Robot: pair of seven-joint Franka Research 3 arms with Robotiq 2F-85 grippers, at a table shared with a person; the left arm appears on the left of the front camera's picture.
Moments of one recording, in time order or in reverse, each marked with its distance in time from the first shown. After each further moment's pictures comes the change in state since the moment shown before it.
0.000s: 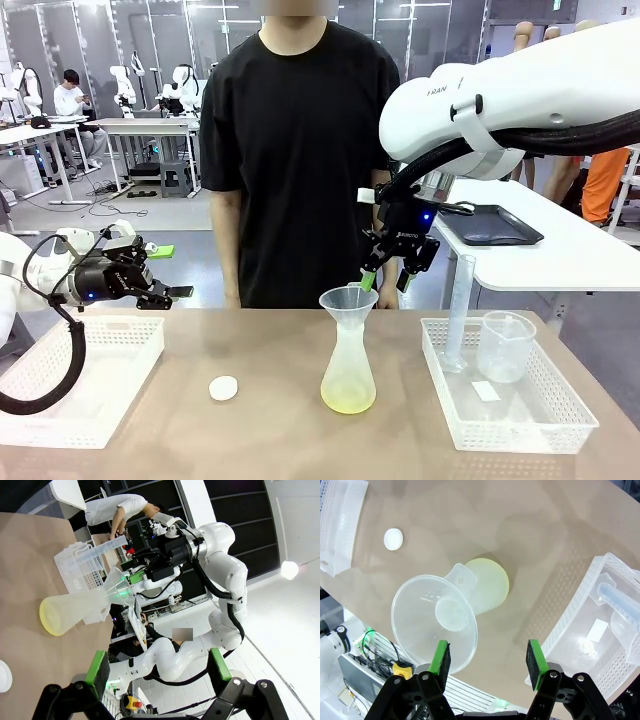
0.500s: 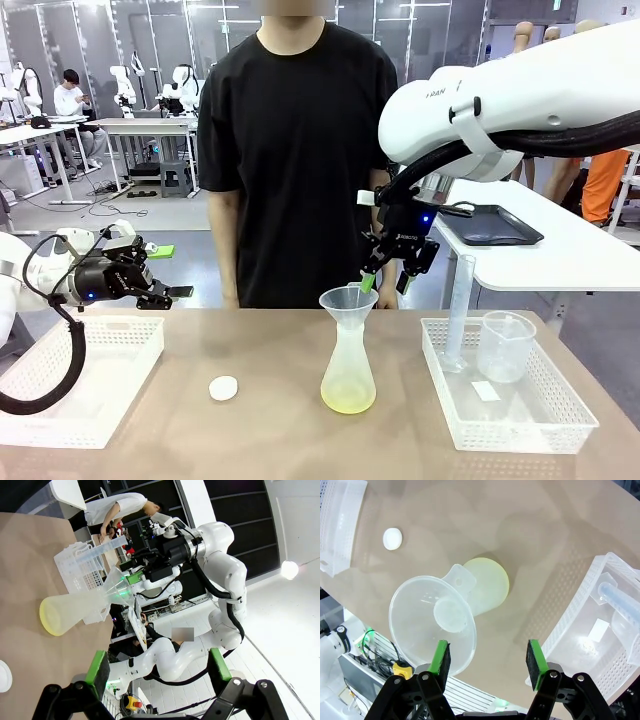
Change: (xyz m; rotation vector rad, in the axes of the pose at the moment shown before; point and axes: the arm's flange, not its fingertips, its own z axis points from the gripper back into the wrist) left arm 0.000 0.000 0.000 0.000 0.000 0.000; right arm 0.002 -0.001 -0.006 0.002 0.012 -0.005
